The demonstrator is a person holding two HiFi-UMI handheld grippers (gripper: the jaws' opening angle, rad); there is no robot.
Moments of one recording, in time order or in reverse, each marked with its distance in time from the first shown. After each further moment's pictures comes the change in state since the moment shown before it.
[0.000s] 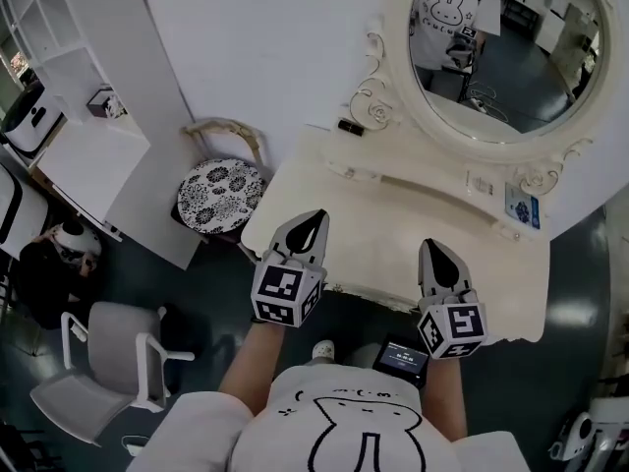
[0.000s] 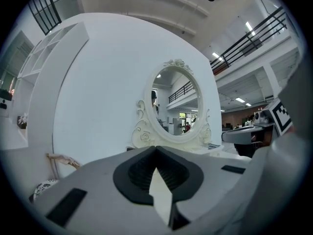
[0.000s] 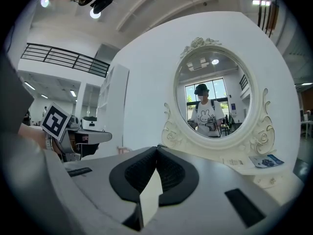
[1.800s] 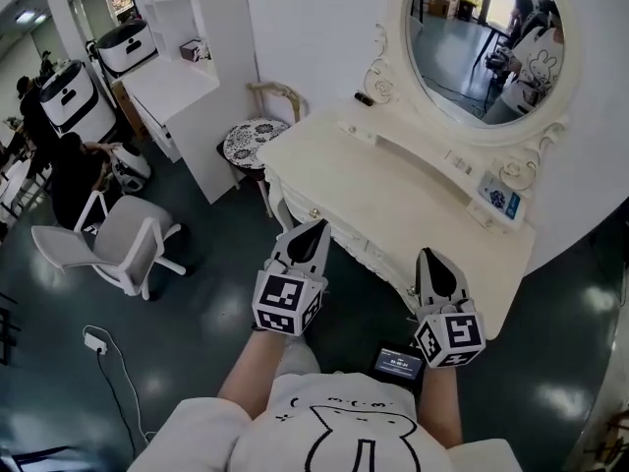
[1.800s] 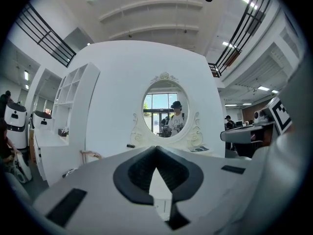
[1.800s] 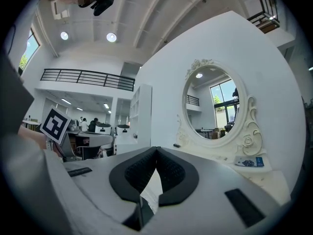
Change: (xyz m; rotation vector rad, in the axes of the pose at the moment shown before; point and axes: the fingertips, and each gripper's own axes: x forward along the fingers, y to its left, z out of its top) left arm -0.143 -0.277 -0.018 0.027 -0.077 0.356; right arm -0.247 -0.081 -0.005 -0.010 -0.081 0.371
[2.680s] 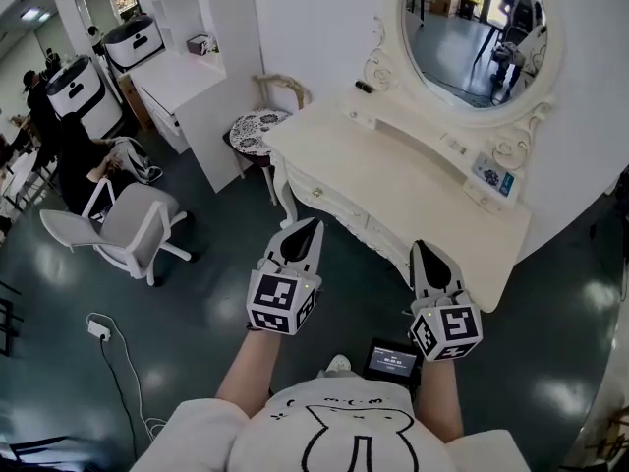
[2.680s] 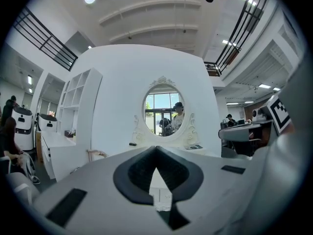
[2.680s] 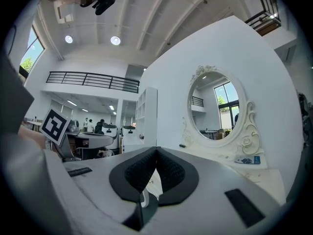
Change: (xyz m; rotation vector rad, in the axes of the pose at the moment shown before) left arm -0.077 -0.032 0.000 0.009 0.005 0.038; right arm -0.062 0.039 0.008 -0.006 -0.011 0.053
